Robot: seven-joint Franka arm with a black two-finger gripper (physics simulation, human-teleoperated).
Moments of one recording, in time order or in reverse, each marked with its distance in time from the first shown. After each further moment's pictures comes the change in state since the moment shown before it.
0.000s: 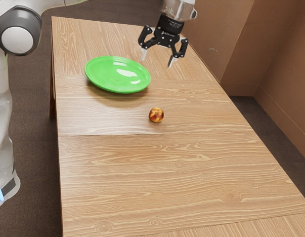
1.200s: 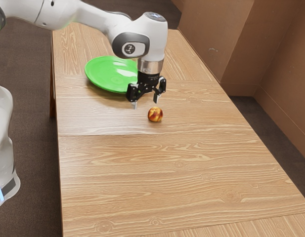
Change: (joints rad) arm -0.026 -0.291 0.034 -0.889 0.121 0.871 -0.358
